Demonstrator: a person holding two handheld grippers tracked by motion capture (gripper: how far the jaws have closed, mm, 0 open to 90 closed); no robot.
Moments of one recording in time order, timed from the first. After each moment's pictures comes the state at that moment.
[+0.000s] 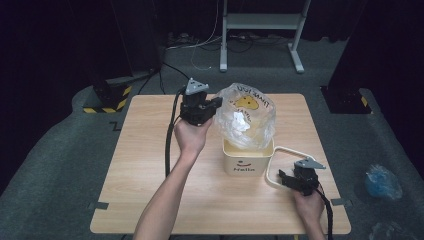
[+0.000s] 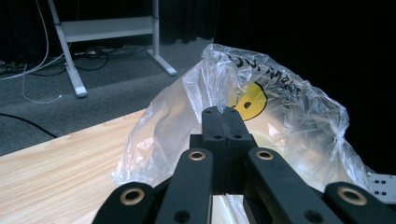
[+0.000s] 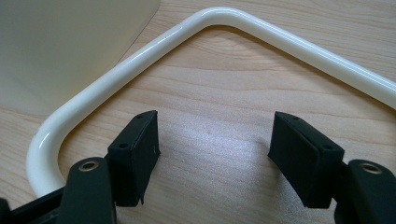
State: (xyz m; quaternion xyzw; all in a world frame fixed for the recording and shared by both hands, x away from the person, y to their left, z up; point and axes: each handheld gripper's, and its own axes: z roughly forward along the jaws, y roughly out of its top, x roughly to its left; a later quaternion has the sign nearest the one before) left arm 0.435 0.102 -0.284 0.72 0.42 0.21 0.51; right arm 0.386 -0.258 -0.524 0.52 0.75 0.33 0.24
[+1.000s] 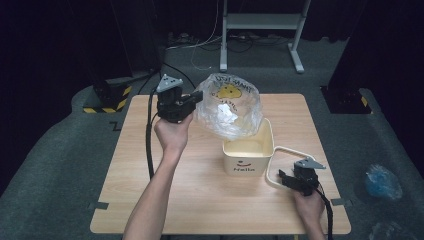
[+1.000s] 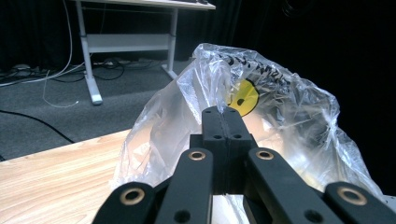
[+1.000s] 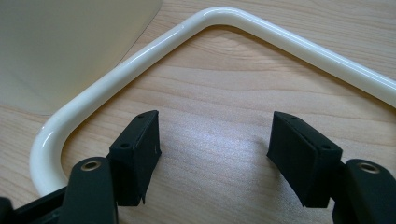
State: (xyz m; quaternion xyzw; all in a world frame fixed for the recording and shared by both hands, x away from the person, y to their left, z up) left arm 0.421 0.148 -0.268 0.68 0.45 0.22 0.53; right arm 0.386 -0.258 -0.524 0.51 0.75 0.33 0.24
